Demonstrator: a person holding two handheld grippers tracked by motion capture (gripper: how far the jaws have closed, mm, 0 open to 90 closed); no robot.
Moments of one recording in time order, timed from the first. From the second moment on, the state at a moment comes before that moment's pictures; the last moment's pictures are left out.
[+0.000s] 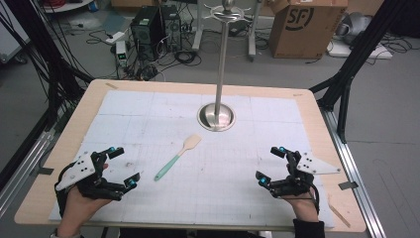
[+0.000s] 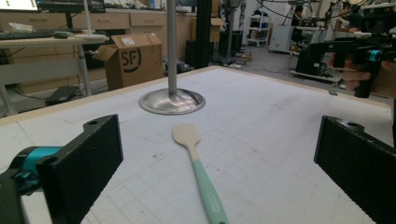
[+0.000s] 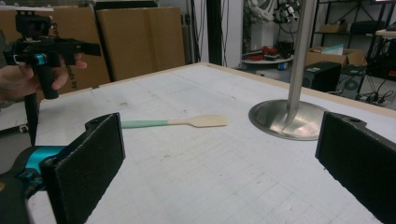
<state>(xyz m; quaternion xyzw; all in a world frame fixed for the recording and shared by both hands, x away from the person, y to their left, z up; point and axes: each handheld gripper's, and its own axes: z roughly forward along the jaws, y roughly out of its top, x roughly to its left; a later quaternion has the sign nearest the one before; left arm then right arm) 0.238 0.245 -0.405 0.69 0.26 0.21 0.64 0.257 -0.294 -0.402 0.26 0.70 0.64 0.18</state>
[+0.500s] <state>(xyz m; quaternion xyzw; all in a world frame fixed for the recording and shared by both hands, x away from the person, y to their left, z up) 0.236 0.246 -0.405 0.70 0.25 0.20 0.64 0.259 -0.292 -0.402 0.26 0.71 0.64 0.17</state>
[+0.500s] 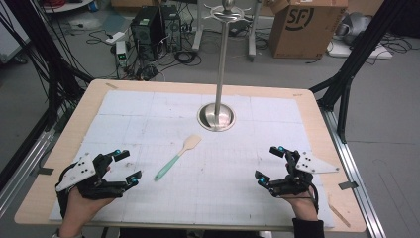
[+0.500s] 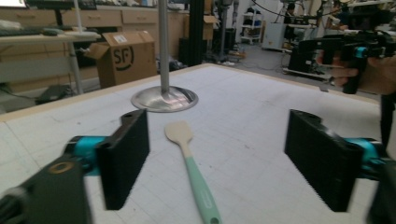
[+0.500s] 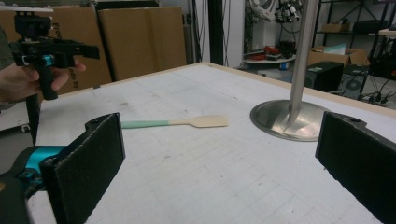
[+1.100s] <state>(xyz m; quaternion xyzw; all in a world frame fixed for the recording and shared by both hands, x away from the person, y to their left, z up) 0.236 0.225 -0.404 0.73 0.26 0.19 0.60 0.261 -0.288 -0.403 0.25 0.71 0.64 0.17</state>
